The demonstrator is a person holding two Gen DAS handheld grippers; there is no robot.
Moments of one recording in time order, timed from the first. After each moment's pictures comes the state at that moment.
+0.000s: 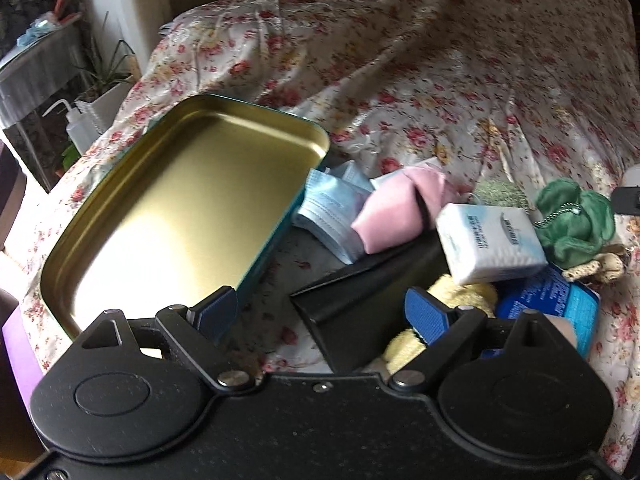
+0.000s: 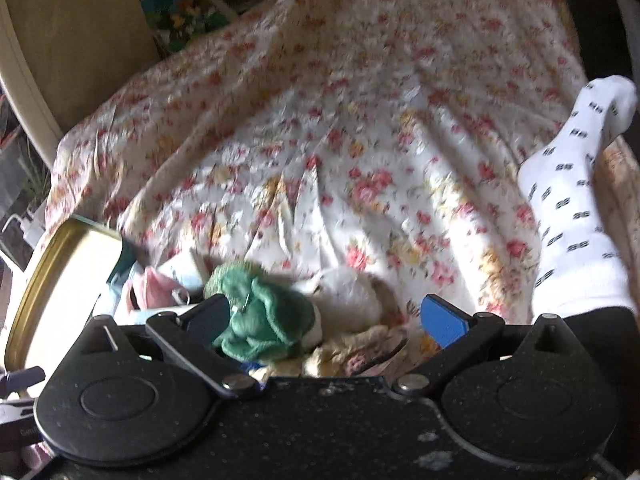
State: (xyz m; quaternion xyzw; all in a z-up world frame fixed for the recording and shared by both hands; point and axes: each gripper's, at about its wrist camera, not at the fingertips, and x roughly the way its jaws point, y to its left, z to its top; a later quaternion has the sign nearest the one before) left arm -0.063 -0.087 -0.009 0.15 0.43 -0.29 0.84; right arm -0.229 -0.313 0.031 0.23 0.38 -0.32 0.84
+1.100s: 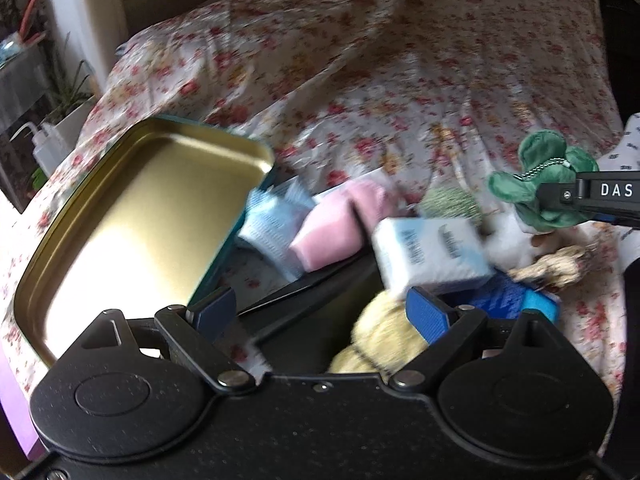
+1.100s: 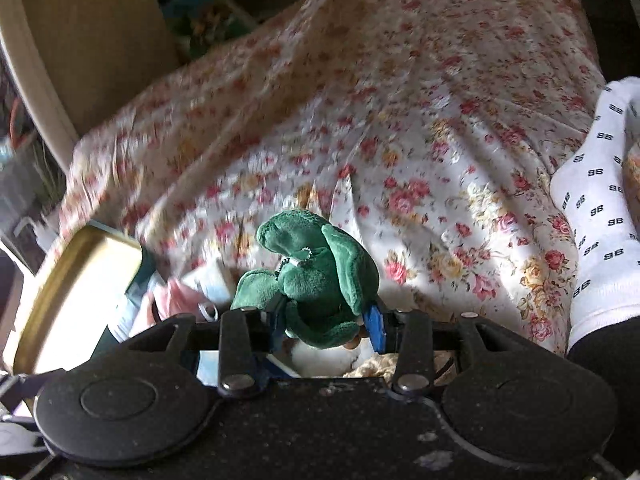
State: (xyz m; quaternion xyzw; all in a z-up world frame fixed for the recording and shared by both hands) left arm -0.076 -0.115 0.001 0.16 0.42 -0.33 0.83; right arm -0.212 -0.302 0.026 0.24 0.35 -0.30 0.85
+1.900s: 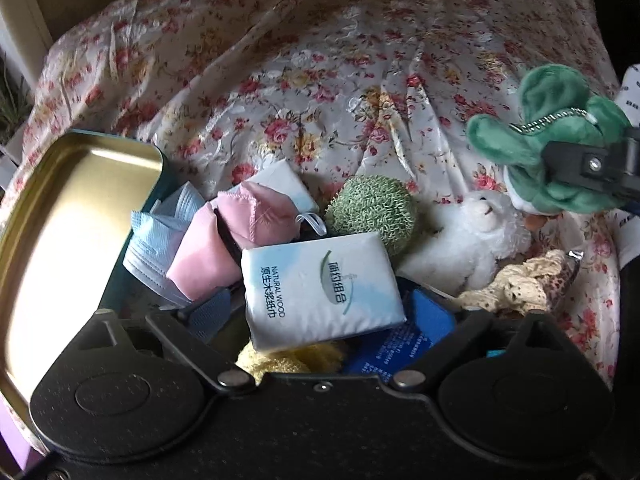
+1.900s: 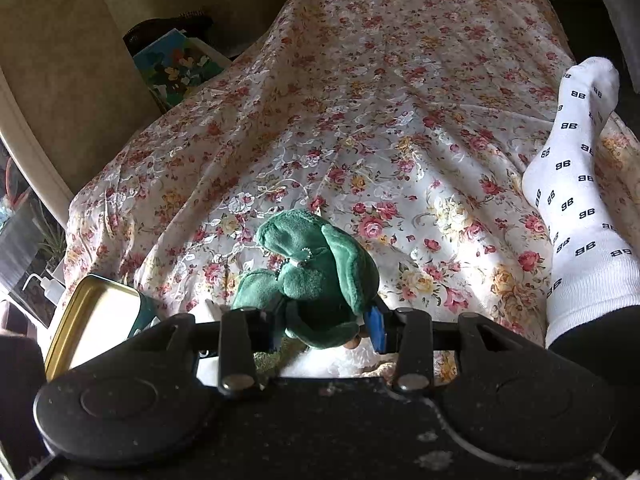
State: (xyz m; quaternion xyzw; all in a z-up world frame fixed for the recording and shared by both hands) left arm -0.088 -0.204 -0.028 0.21 0.46 -0.34 0.79; right arm -0.236 -0.323 0.034 0.28 0.30 -0.33 0.85
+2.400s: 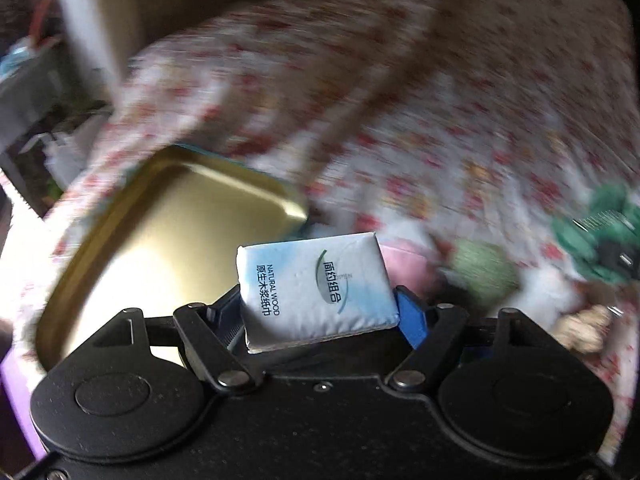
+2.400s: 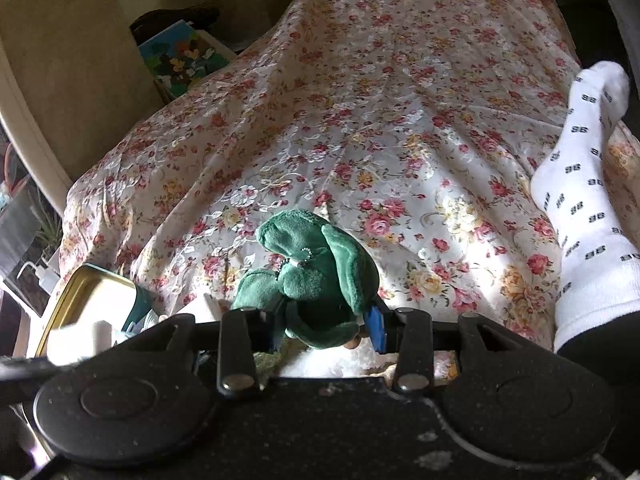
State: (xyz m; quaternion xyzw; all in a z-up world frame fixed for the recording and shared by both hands) left arm -0.031 -0.127 0.017 0.15 0.42 -0.28 0.85; right arm -0.225 -0.317 0.027 0.26 0.31 -0.32 0.86
